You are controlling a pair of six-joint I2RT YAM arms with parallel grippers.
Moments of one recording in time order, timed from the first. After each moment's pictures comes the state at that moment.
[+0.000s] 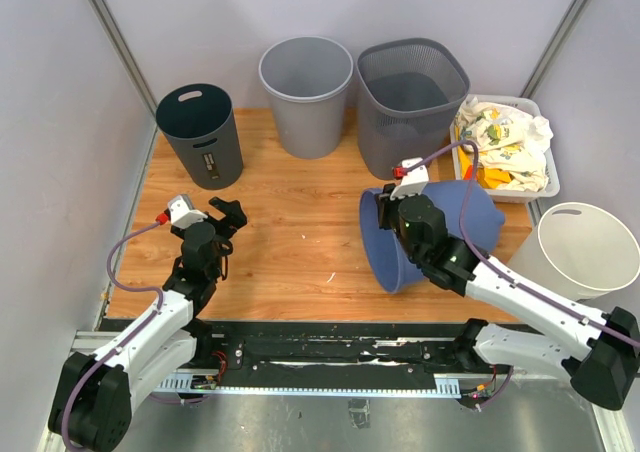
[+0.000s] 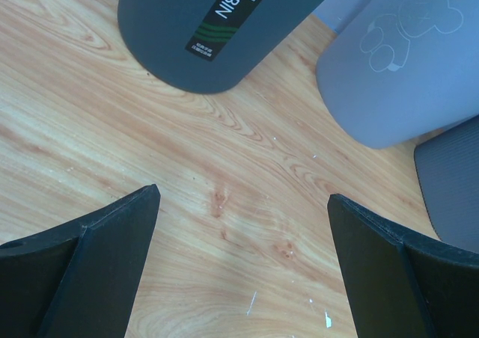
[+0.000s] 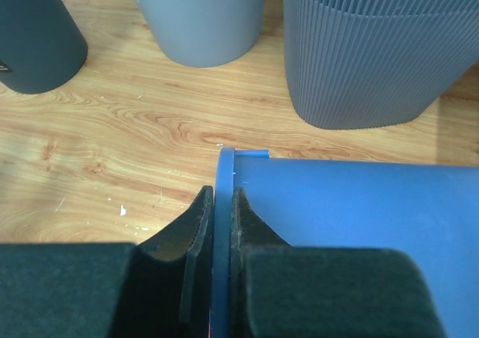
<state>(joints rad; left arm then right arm) -0.33 0.80 0.23 0.37 -0.54 -0.66 0.86 1.00 0.76 0.00 0.54 0.23</state>
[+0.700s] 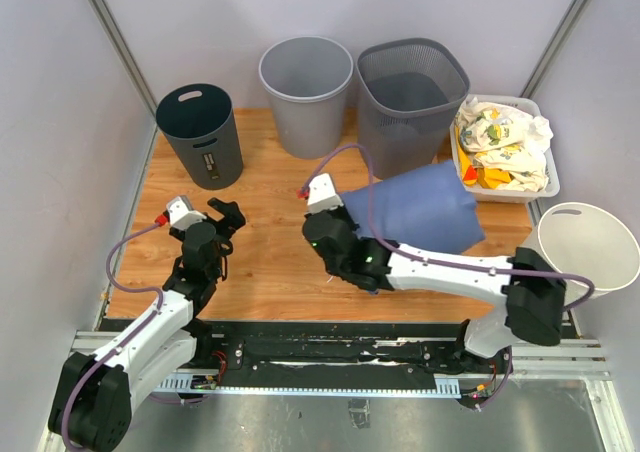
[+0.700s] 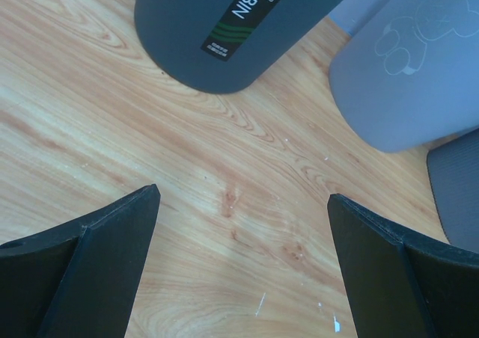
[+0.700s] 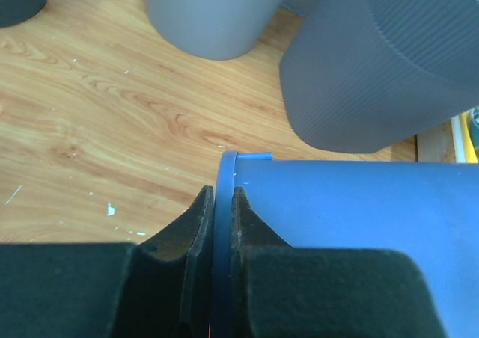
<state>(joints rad) -0.33 0.80 0.23 0.35 -0.56 -0.67 1.18 1.48 1.05 0.02 1.01 0.04</state>
